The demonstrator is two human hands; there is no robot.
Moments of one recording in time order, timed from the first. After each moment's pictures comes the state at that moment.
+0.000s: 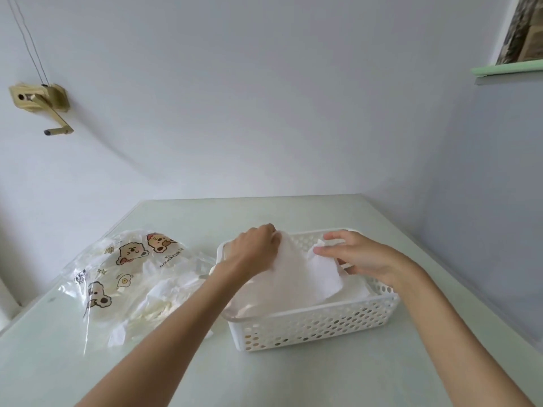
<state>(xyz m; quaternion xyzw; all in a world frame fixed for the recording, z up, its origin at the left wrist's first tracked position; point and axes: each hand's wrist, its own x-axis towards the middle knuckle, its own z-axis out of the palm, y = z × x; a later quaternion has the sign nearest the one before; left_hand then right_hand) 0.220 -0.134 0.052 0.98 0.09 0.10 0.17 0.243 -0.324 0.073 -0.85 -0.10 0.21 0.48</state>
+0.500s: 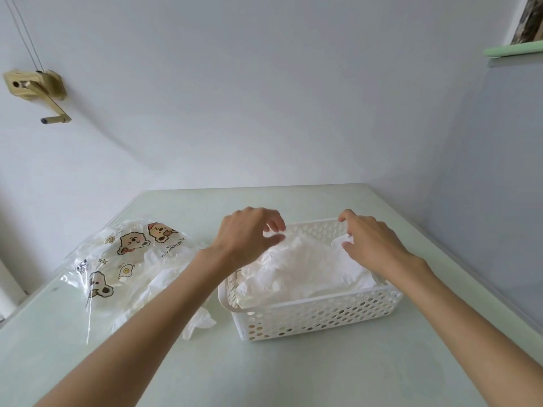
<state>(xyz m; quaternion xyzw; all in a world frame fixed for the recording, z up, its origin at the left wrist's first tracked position) 0.202 -0.111 0.064 0.97 -0.06 0.18 0.12 0.257 -0.327 0.056 -0.97 -0.18 -0.09 0.09</state>
